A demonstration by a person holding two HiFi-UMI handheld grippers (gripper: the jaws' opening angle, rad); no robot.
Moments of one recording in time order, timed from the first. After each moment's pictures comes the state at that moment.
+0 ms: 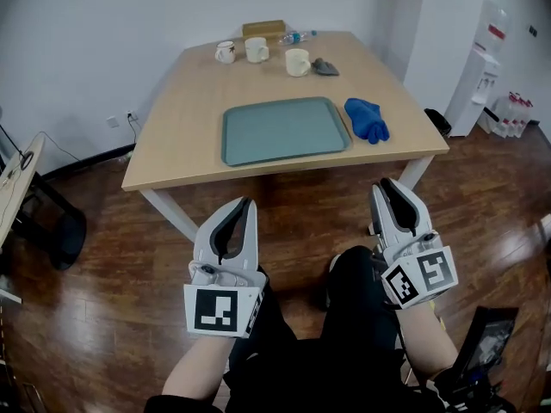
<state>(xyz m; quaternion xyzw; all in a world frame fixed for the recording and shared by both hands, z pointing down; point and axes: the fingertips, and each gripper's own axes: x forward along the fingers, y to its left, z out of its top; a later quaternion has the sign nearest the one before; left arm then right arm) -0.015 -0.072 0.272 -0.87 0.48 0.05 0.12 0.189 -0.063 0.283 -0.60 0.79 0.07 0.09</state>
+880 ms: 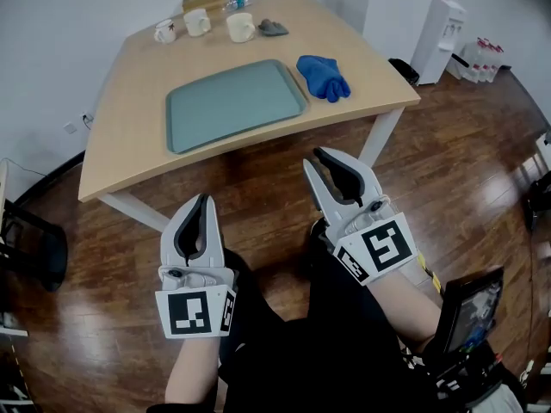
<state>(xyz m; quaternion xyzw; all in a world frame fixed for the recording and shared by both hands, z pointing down) 0.000 -0.089 0.311 -0.87 0.48 0.02 0.10 0.157 -0.089 0.314 -0.57 0.82 0.10 0.06</state>
